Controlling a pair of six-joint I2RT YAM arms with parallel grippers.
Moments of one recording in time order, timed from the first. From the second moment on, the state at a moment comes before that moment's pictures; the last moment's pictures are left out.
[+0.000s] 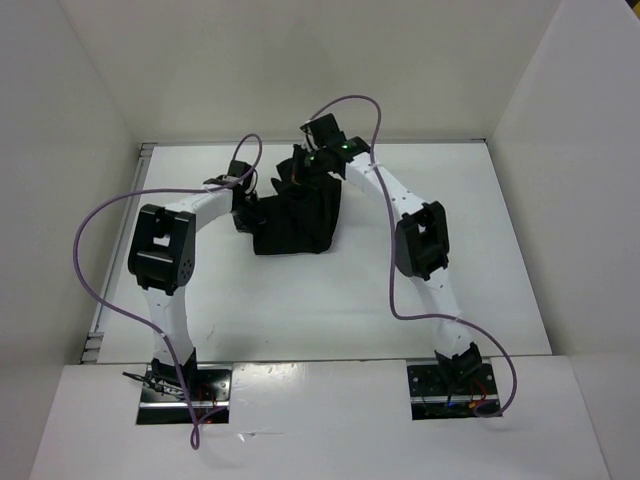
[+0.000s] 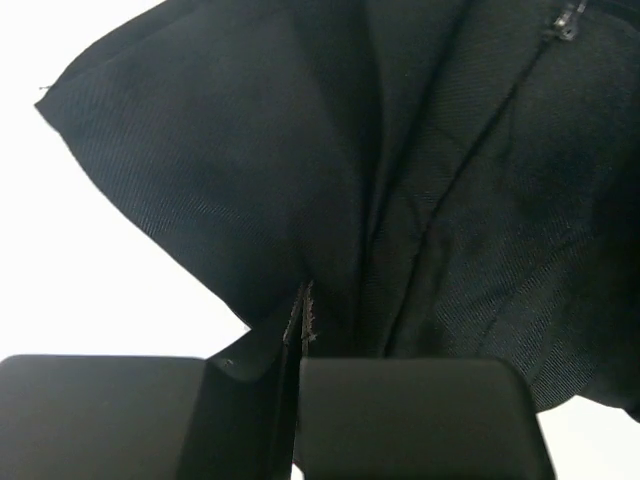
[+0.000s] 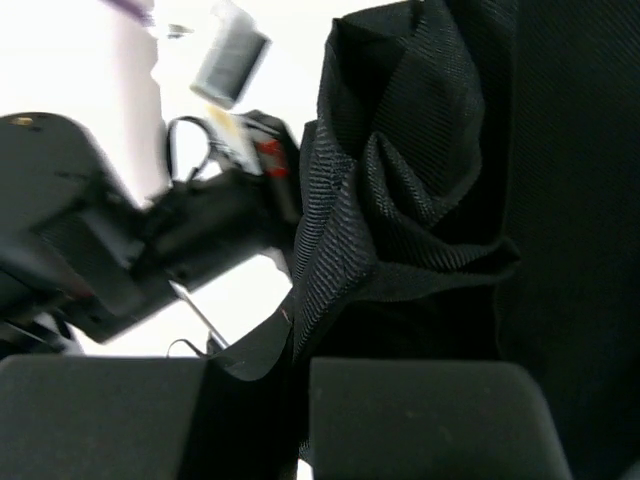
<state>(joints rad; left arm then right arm) -0.21 2.03 1.43 -0.54 0.06 -0.48 0.53 2.35 2.26 -0.70 -0.48 0.68</state>
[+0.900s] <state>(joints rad) -0.08 1.68 1.63 -0.78 0.01 -0.39 0.65 2.55 3.11 -1.15 -0.21 0.61</state>
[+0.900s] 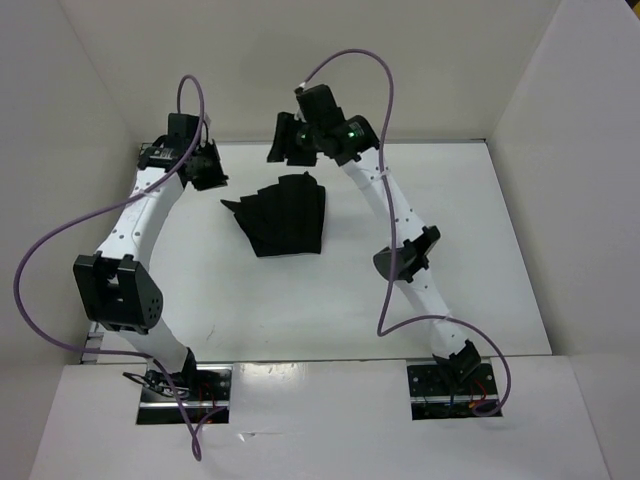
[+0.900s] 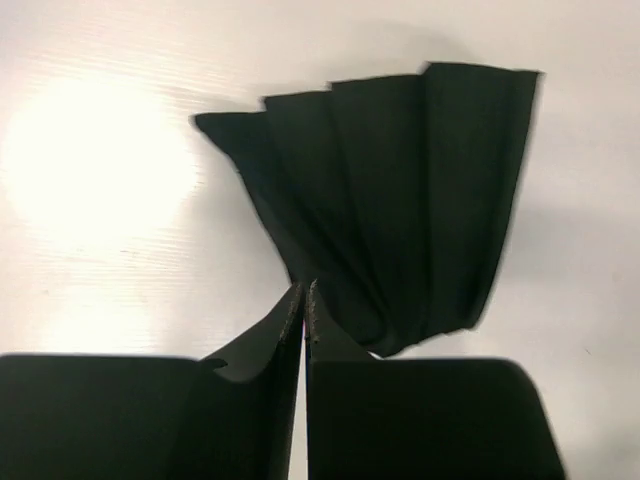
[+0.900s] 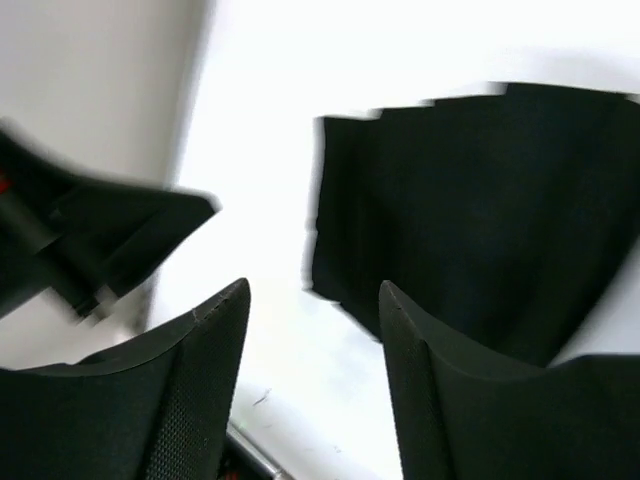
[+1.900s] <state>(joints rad) -0.15 1.80 1.23 -0.65 0.34 -0.37 0.61 2.06 1.99 -1.25 0.44 0.63</state>
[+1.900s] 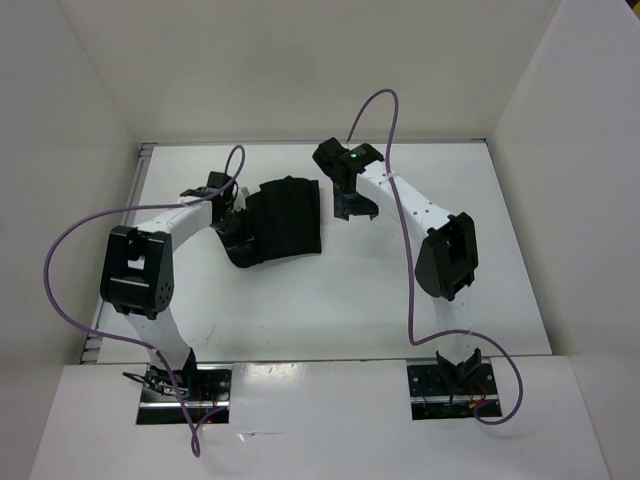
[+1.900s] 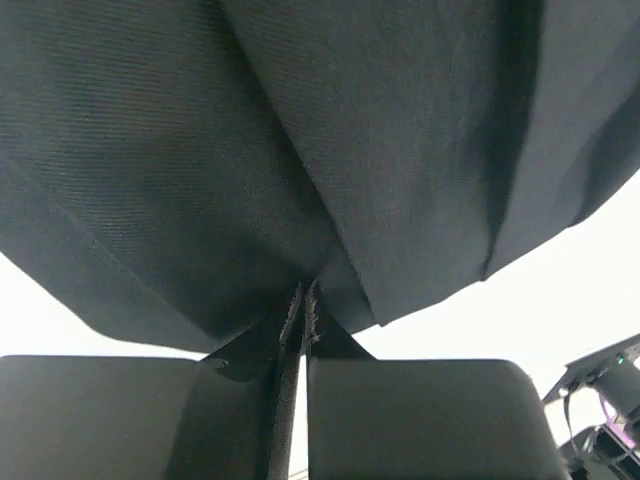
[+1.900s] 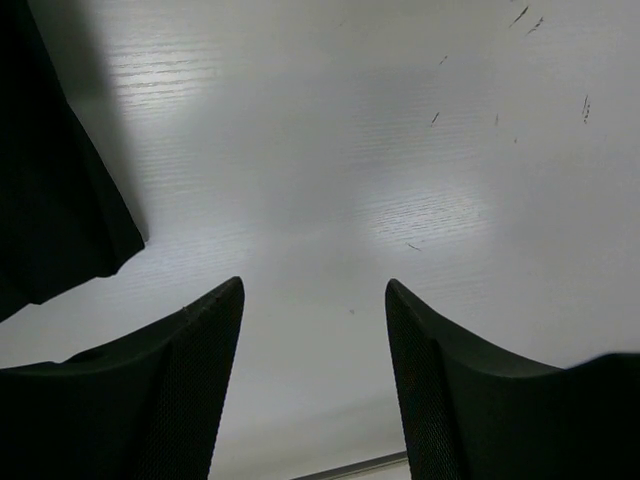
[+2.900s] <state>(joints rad) -0.17 1.42 0.99 -0.63 0.26 -0.42 0.51 1.51 1.24 -0.87 0.12 0.50</state>
